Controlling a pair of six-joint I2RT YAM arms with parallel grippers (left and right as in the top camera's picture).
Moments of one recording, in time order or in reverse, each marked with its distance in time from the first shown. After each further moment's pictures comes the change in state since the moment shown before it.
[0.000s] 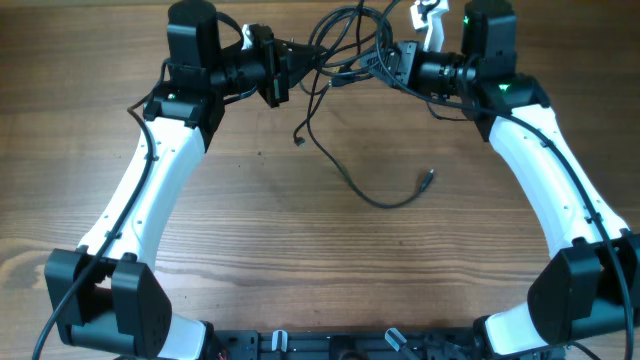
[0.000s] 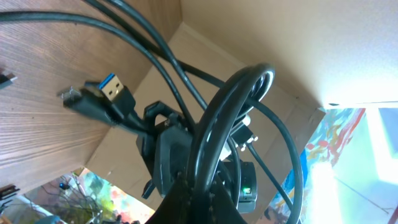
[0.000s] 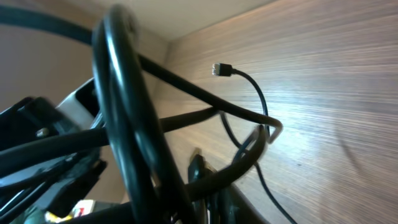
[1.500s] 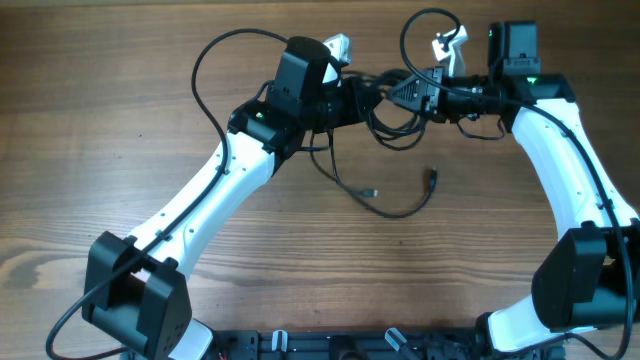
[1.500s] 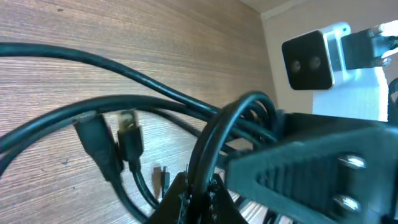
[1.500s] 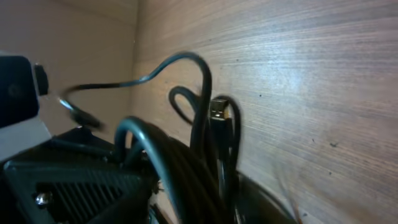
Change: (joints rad) left arm -0.343 0.046 0.005 -0.182 -0.534 1.014; right arm -0.126 0.038 0.001 -0.371 -0.121 -0.251
